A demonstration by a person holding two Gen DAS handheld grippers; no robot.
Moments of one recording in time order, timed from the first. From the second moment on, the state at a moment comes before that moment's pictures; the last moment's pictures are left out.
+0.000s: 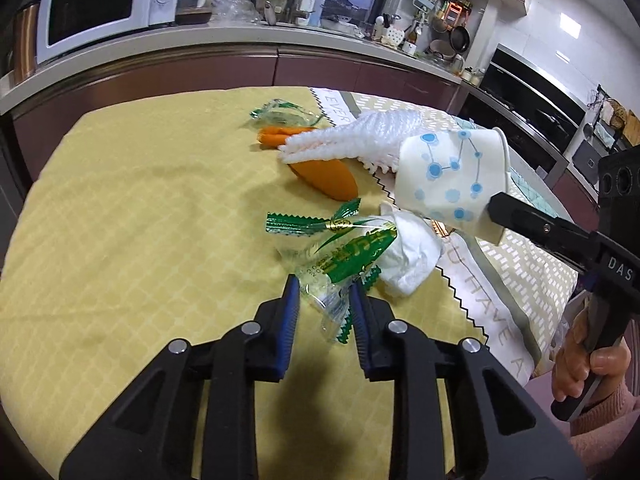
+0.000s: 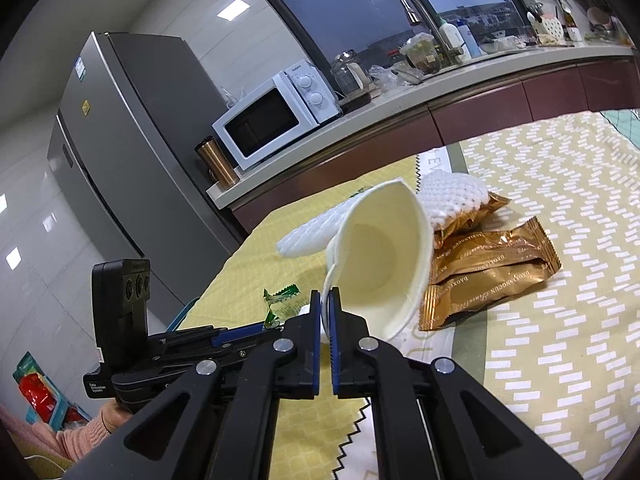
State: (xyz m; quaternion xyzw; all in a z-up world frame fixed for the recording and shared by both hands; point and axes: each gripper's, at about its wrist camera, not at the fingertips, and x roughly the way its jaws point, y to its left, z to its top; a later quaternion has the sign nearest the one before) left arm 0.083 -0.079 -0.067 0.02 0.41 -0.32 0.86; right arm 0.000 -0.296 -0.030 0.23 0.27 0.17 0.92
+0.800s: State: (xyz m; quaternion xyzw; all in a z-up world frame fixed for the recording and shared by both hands) left arm 0.052 0.023 -0.029 -0.01 0.37 -0.25 0.90; right arm 0.010 -0.221 -0.016 0.21 0.28 0.28 0.90
